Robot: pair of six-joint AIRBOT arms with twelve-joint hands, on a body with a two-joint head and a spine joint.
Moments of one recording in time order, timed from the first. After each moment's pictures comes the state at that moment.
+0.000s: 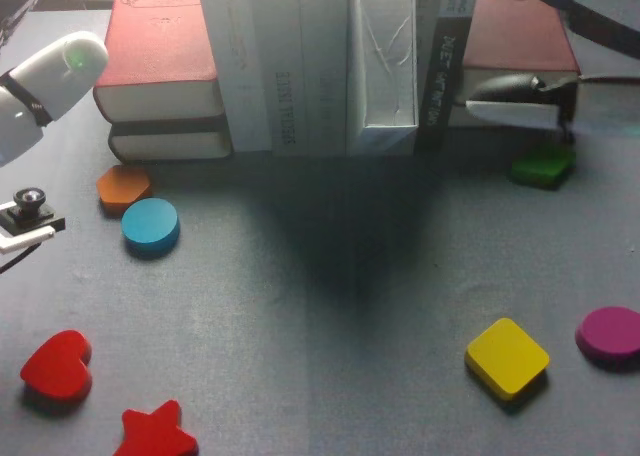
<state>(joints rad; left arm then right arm) 1.08 -1.14 1.39 -0.28 -1.53 0.09 -0.46 -0.82 1.04 -0.62 0.80 -0.55</state>
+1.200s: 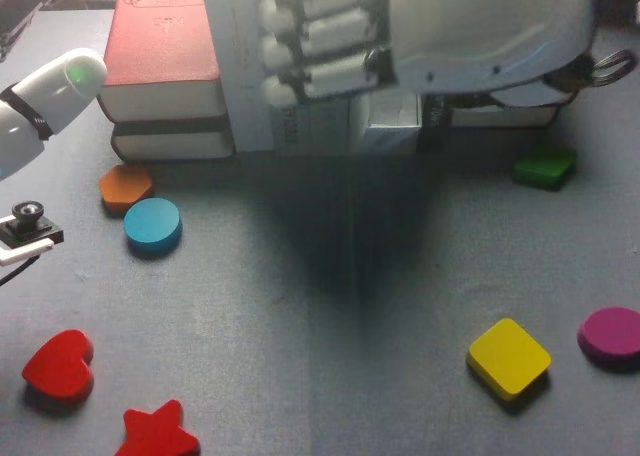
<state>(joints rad) 1.10 -1.16 1.39 -0.30 -1.53 0.09 -0.06 -1.02 1.02 -2.23 0.49 0.35</state>
